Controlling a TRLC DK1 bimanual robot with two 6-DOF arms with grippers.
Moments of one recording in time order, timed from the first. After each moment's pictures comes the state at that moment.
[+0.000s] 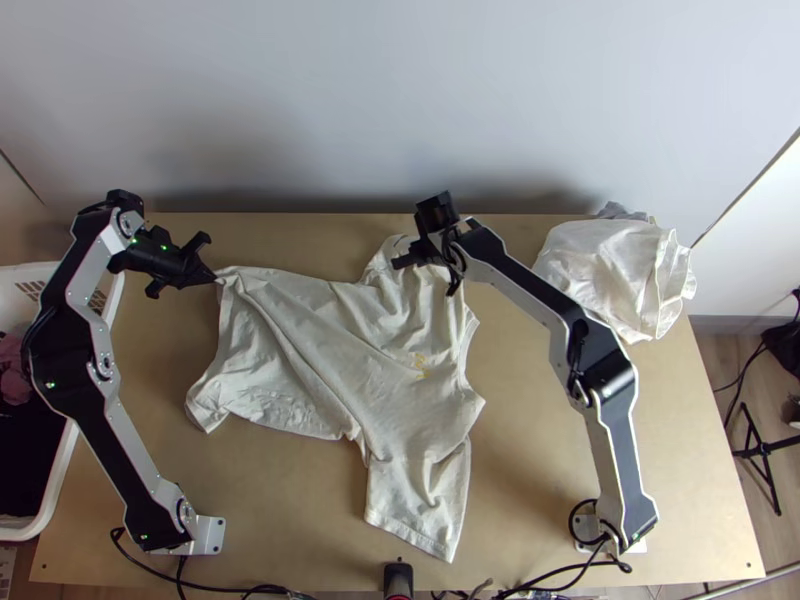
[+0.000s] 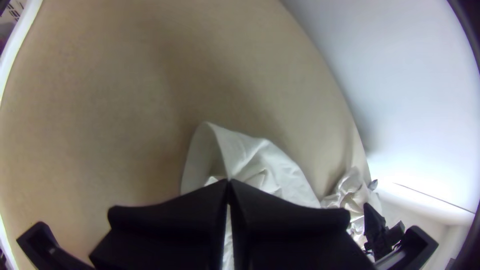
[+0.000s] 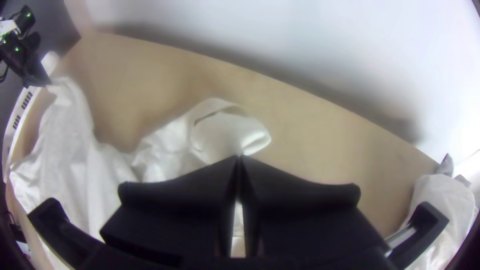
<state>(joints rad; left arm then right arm) 0.29 2.16 1.86 -1.04 0.48 -0.33 0.57 2.25 1.98 -0.50 0.12 0.10</state>
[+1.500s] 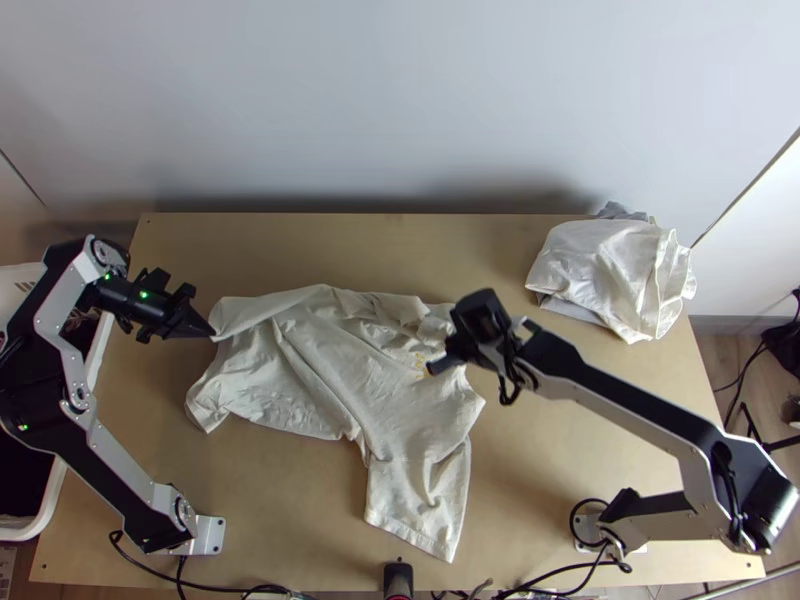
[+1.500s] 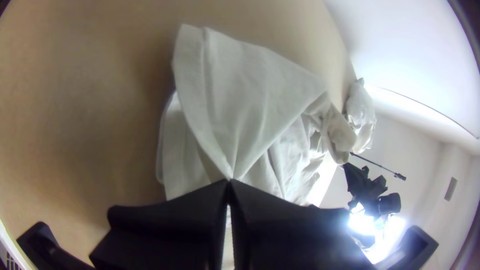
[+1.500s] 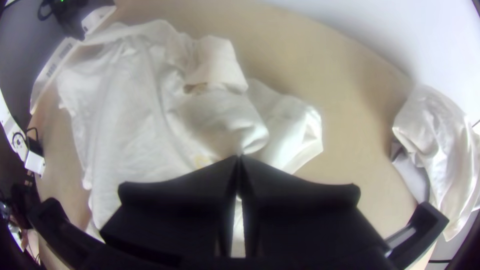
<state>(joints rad) 0.37 1.94 1.55 -1.42 0.64 0.22 0.75 1.51 1.06 -0.40 0.11 0.19</state>
